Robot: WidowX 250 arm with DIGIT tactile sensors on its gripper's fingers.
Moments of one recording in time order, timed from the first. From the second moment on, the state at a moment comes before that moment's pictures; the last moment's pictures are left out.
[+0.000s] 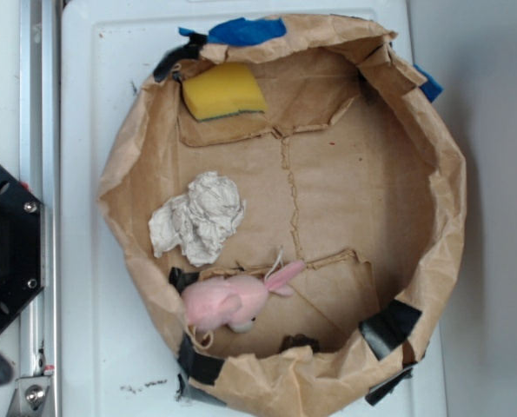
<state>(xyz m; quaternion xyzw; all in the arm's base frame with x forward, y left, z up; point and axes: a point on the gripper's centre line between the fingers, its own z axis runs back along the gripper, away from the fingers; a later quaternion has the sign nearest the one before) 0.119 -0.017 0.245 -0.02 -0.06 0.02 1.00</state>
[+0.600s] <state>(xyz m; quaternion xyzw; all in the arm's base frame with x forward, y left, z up) 0.161 -0.011 0.231 -0.04 -0.05 0.03 1.00</state>
